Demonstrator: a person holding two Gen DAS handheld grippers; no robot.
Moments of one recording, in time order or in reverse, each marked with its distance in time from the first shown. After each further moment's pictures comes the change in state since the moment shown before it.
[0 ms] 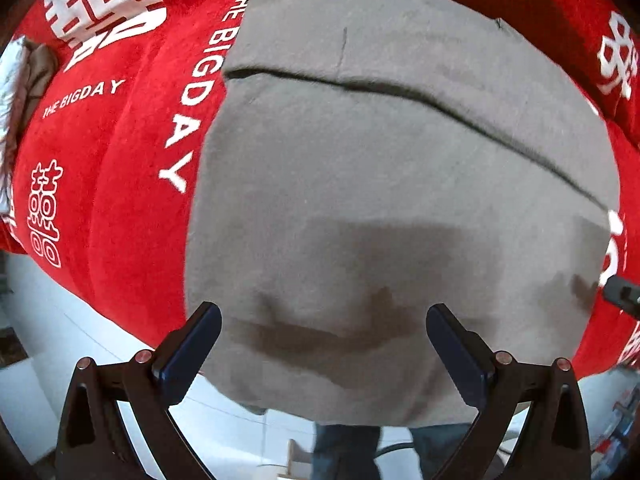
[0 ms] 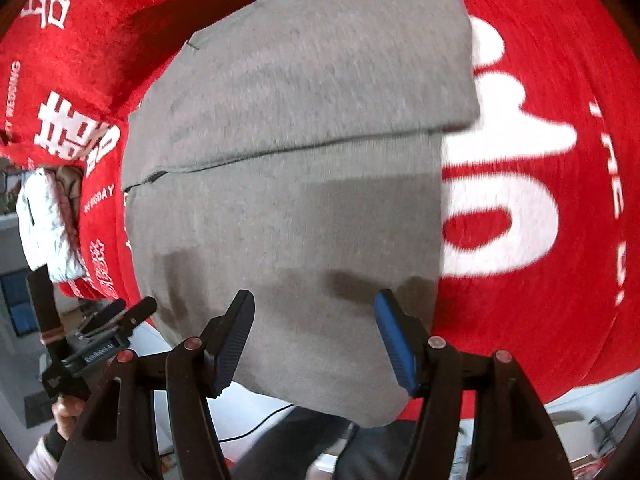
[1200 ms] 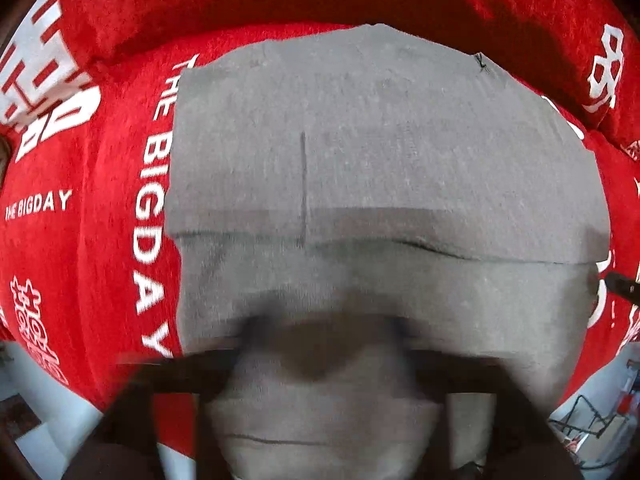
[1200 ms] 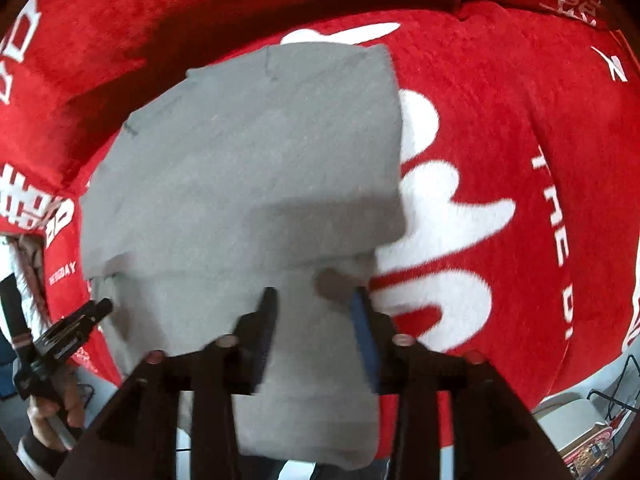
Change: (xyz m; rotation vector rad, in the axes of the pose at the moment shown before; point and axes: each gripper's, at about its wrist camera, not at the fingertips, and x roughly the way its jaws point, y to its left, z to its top) left arm 0.005 -0.013 0.102 0.145 -0.057 -0.075; right arm -0.036 -0.022 0.048 0.118 -0.121 -0.180
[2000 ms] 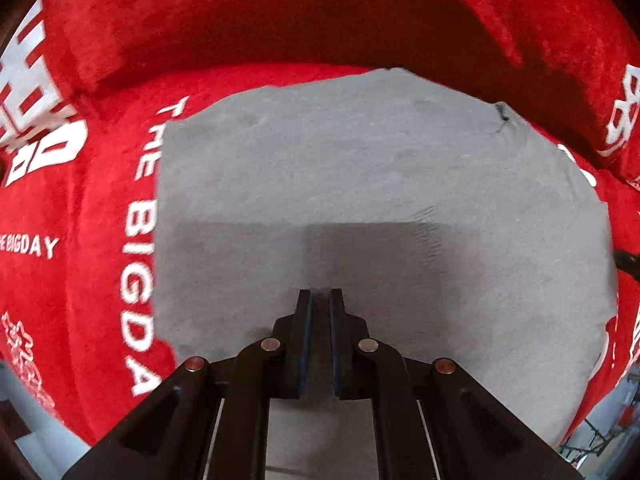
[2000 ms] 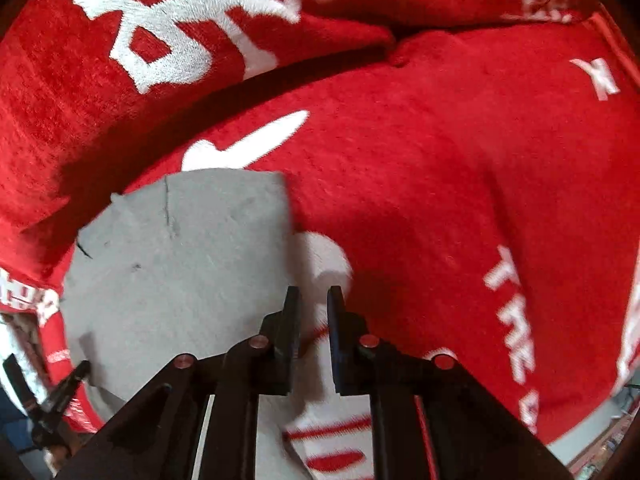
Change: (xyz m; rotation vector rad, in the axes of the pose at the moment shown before) left arm 0.028 0.018 0.053 -0.009 -0.084 -0.014; right arm -0.010 -0.073 0.084 0.137 -0.130 -0.059
